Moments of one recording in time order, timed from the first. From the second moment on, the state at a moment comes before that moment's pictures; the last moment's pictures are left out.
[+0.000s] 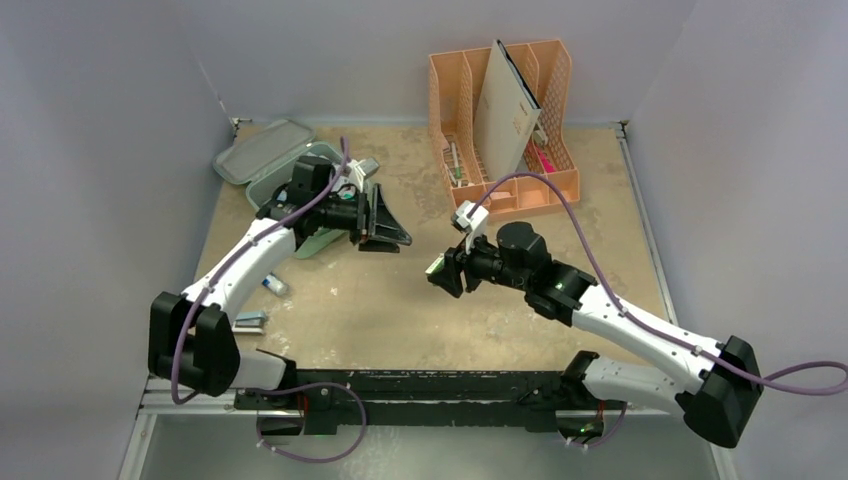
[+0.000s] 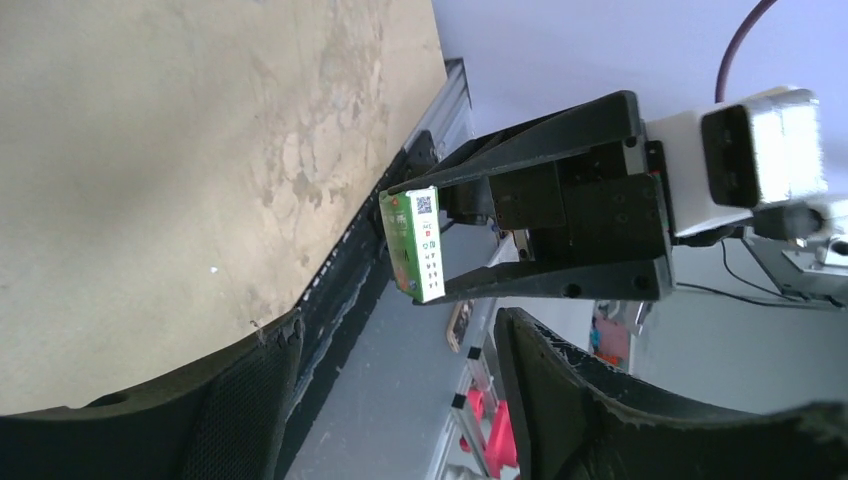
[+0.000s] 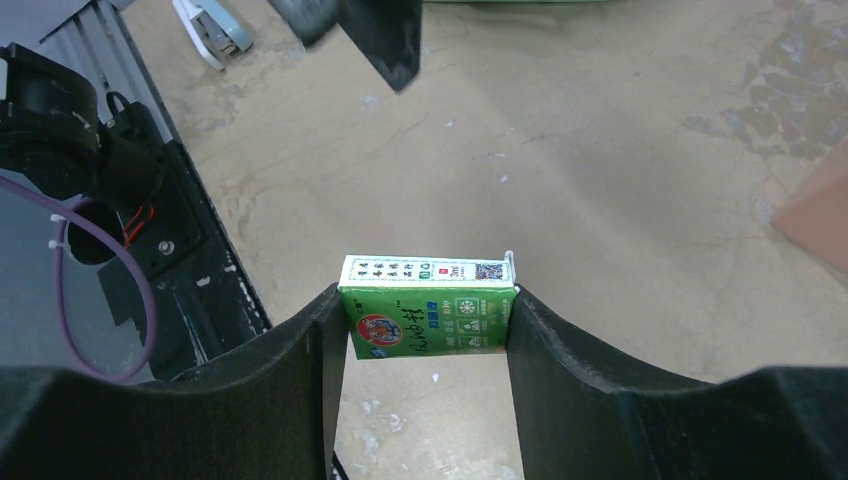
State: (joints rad) left arm -0.28 1.35 1.04 -0.38 1.06 -0.65; right arm 0.83 1.03 0.76 -0.13 -0.23 0.17
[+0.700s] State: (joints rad) left arm -0.43 1.44 1.08 -0.39 1.01 -0.64; right arm 0.89 1.15 0.87 -0.11 -0.17 0.18
